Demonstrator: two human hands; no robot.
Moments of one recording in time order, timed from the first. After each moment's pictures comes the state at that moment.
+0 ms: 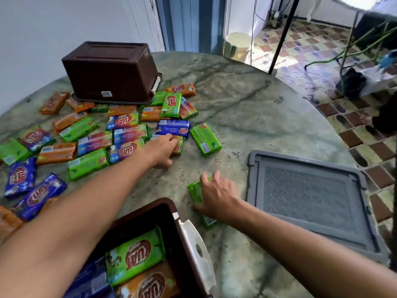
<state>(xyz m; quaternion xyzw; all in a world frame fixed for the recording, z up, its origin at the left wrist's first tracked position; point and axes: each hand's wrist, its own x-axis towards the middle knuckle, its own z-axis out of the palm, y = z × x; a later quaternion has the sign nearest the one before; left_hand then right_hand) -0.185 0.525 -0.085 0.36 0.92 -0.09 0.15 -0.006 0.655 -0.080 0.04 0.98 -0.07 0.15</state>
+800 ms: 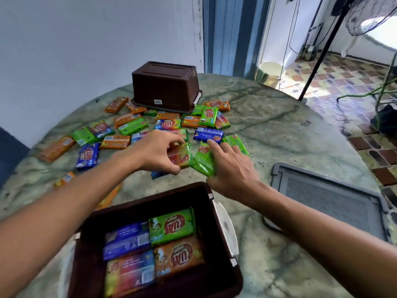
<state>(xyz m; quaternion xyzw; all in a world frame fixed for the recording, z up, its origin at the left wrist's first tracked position) -0.078 0.429 0.057 0.29 0.94 0.12 0.10 0.005 0.620 0.020 -0.07 0.99 -0.13 -0.04</state>
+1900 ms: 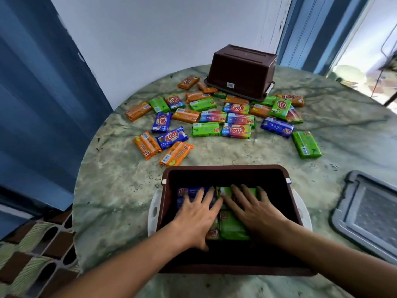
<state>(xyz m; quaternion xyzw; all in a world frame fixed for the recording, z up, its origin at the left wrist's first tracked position) 0.104 0.341 -0.053 0.22 0.94 -0.10 0.23 0.076 0.529 -0.081 -0.29 0.94 0.10 0.16</state>
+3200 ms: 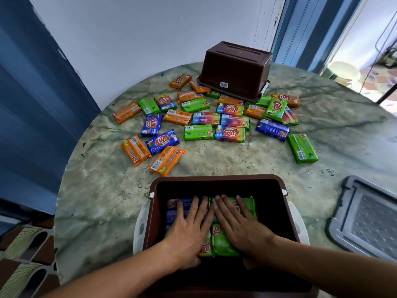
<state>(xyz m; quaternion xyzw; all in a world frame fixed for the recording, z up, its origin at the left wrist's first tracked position) 0.102 0.339 -0.087 0.26 0.93 -0.17 0.18 0.071 0.524 -0.102 -0.41 0.89 0.17 0.12</state>
